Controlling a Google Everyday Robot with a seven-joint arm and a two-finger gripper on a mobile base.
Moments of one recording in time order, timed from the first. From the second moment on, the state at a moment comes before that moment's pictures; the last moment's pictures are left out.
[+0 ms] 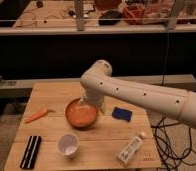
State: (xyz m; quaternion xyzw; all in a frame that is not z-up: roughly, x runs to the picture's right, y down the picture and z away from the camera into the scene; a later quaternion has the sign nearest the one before) arm 0.005 0.072 0.747 -0.19 -0.20 -0.53 0.80
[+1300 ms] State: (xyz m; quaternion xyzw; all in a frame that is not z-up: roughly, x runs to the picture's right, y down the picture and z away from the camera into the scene) arm 0.167 0.112 0.741 -0.24 -0.14 -0.42 0.86
